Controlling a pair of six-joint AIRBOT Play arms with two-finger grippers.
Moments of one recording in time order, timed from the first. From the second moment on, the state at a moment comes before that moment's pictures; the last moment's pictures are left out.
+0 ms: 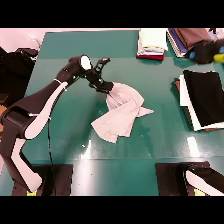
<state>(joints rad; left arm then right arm) -0.45 -1.88 1.85 1.19 -1.23 -1.51 0.02 -1.05 1.56 -1.18 1.38 1.48</state>
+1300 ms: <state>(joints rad) -0.44 -1.78 1.90 1.34 -1.32 -1.48 0.51 -1.30 0.76 -0.64 0.71 1.38</state>
